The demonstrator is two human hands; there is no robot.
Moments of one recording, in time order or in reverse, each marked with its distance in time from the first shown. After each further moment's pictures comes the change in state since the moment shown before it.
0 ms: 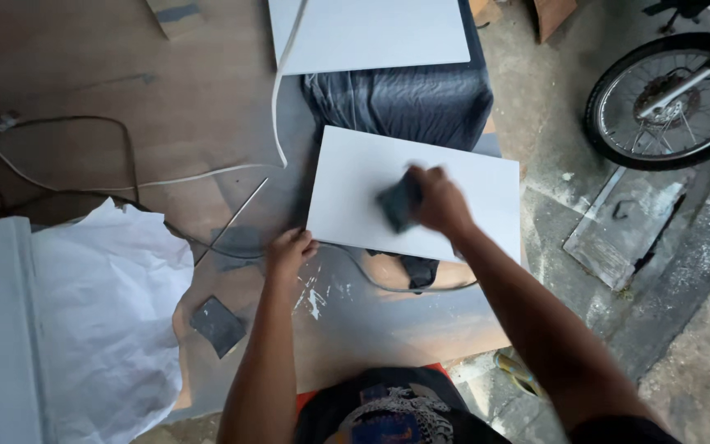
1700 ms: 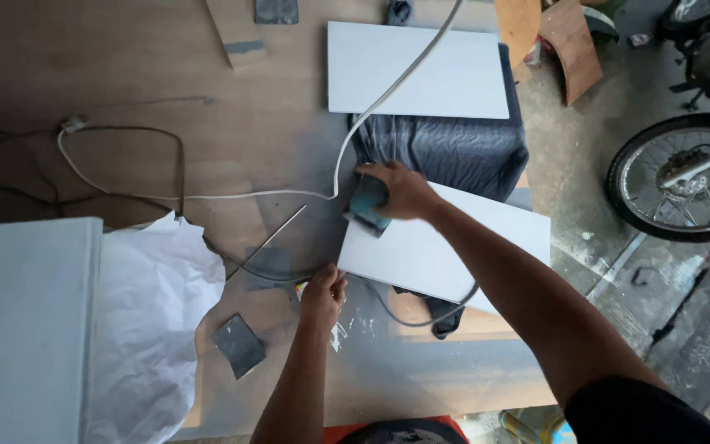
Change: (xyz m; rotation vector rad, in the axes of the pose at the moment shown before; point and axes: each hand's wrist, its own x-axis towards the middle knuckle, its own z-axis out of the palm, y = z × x) left_hand 0.015 -0.082 -0.010 0.191 0.008 0.487; right_hand 0.097 -0.130 -0.024 0.039 -0.233 -0.350
